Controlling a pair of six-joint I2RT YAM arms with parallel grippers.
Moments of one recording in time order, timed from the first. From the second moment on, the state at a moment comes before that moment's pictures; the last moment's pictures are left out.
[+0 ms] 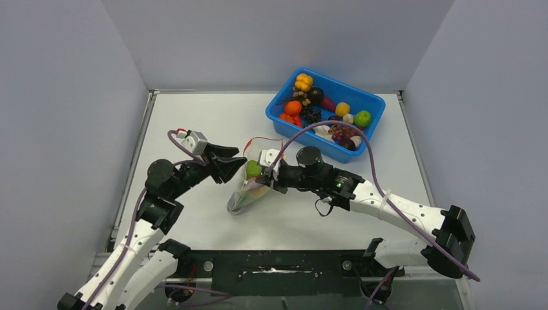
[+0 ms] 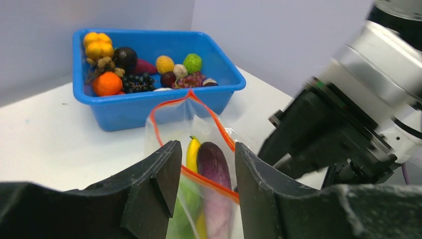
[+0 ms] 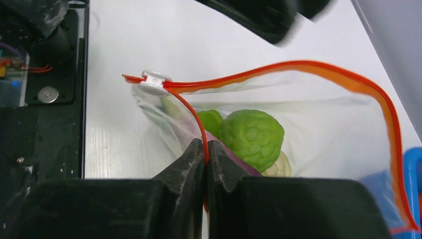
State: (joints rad) left arm -0.43 0.75 0.63 0.23 0.49 -0.33; right arm 0.97 1.25 0.96 -0.06 -0.36 -0.37
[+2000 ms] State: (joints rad) left arm -0.44 0.67 0.32 0.67 0.70 -0.16; right arm 0.82 1.25 1.05 -0.09 -0.41 -0.32
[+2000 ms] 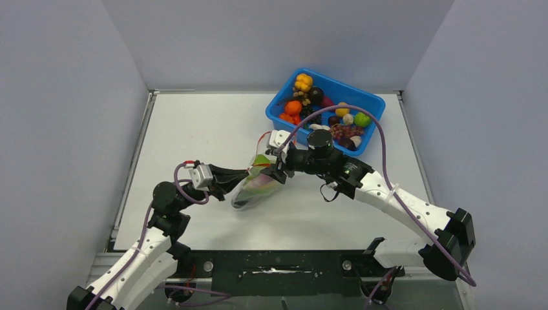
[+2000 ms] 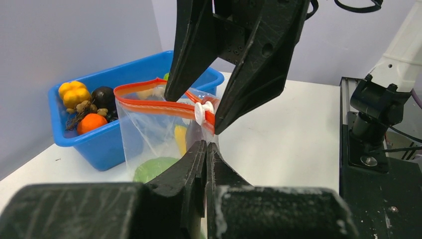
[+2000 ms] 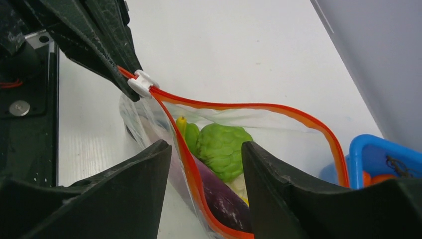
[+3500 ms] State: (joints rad) left arm -0.44 0.62 0.30 0.63 0.71 -0.10; right arm 0.93 1.41 1.37 -0.50 -0.52 -0.80
